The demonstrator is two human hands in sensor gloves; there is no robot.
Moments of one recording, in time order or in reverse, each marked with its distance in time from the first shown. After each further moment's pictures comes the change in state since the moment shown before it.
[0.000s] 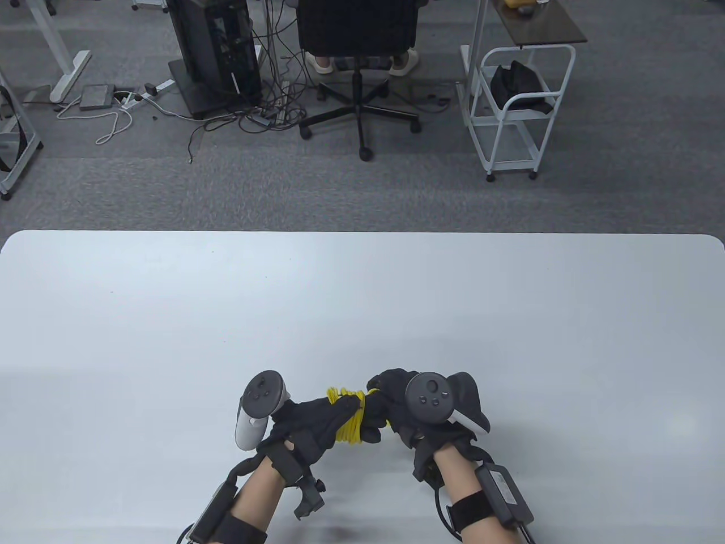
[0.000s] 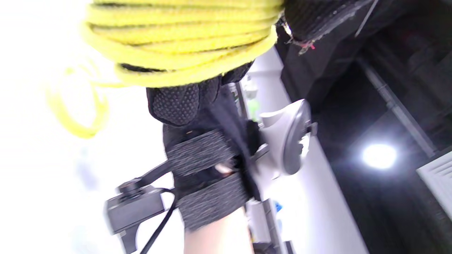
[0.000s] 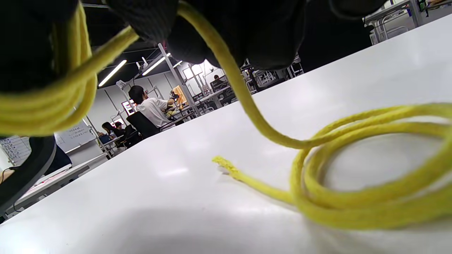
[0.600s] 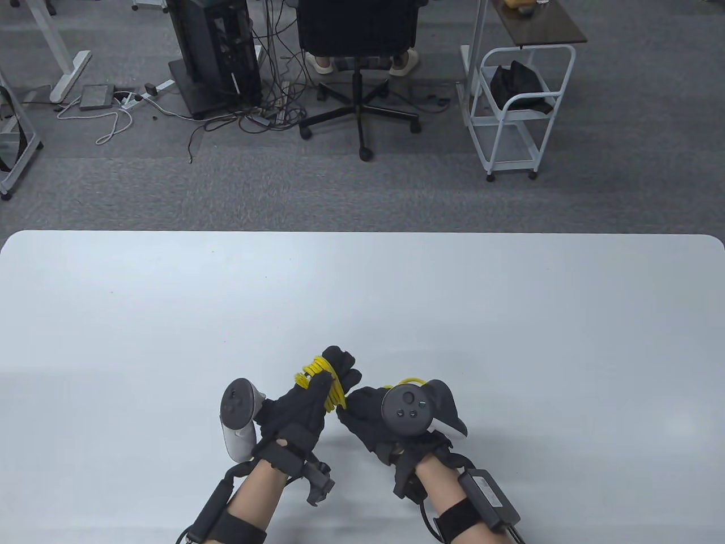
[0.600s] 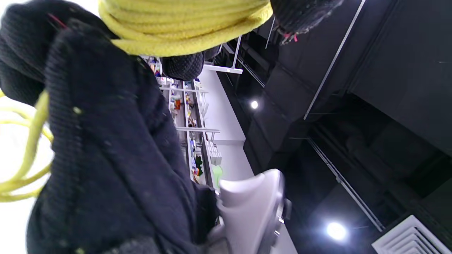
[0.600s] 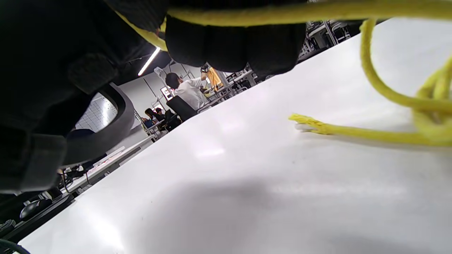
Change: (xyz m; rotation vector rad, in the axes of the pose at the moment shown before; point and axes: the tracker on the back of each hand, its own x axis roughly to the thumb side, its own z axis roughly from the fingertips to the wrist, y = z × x) left_hand 0.005 0.015 0.015 0.354 -0.174 0.146; right_hand 0.031 0.026 -0.004 0.128 -0.134 -0.098
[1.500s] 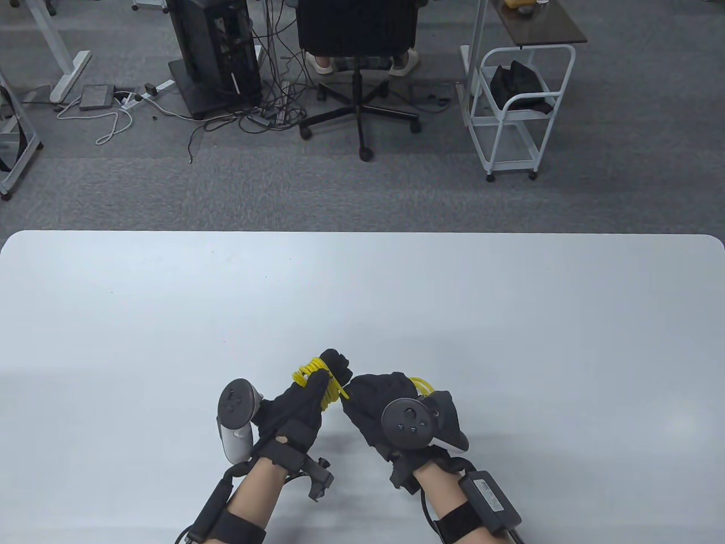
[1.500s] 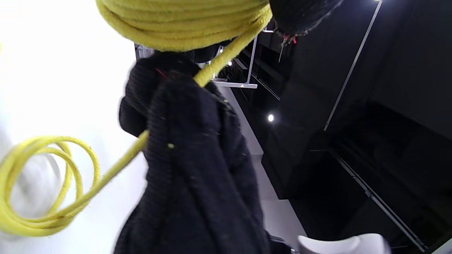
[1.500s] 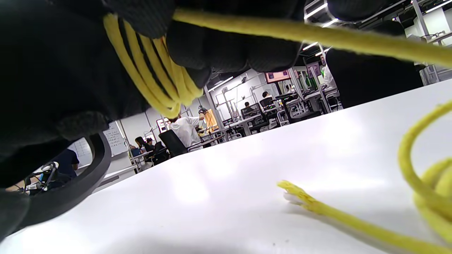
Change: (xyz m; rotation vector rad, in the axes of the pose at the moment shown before) left_hand -0.007 0.009 0.002 0.081 0.070 -0.066; right_hand 0.016 -0.010 0.009 -0.226 -0.036 0.172
